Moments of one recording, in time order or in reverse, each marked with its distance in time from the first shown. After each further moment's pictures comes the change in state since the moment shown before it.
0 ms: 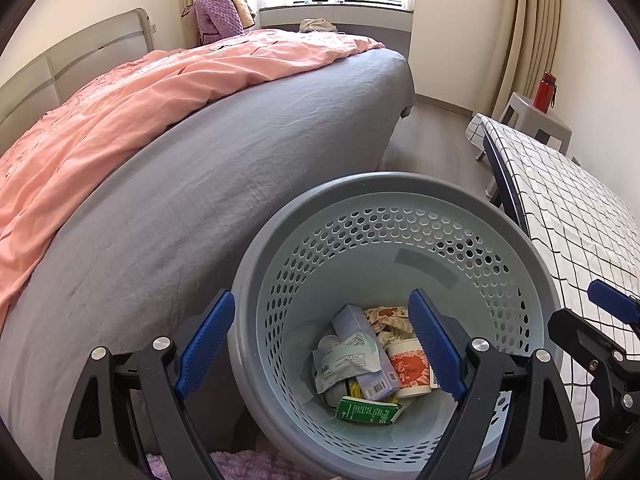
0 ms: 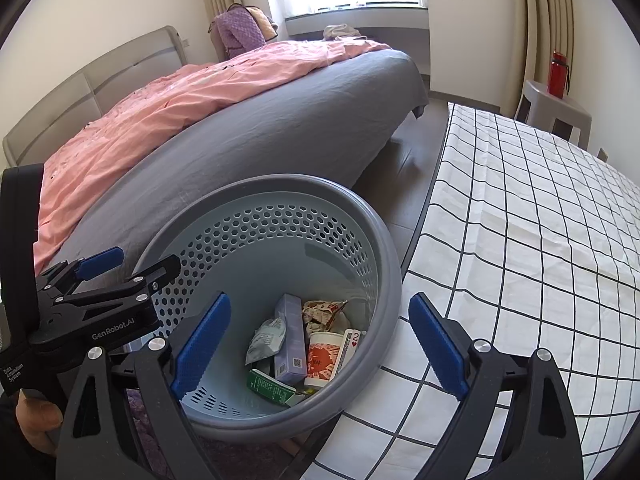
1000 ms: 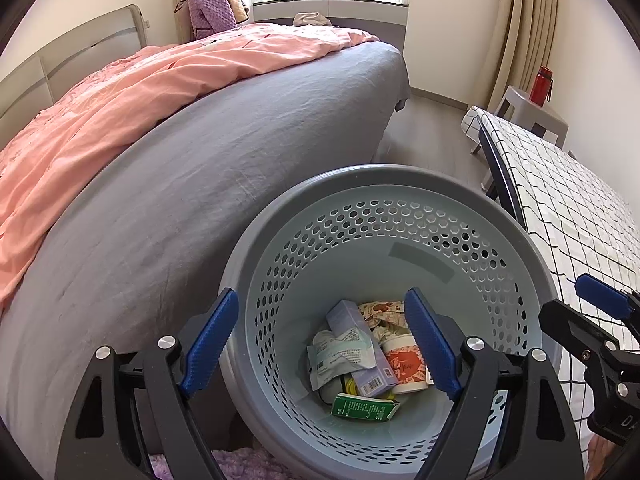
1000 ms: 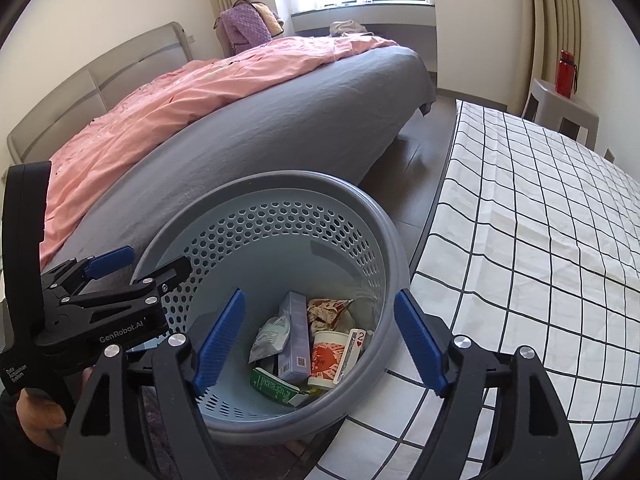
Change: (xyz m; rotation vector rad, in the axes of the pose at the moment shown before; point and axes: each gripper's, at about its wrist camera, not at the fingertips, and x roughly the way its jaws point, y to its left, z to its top) left arm 0.006 -0.004 0.000 0.008 0.022 -0.018; right arm 0.005 0.001 0.001 -0.010 0.010 0.020
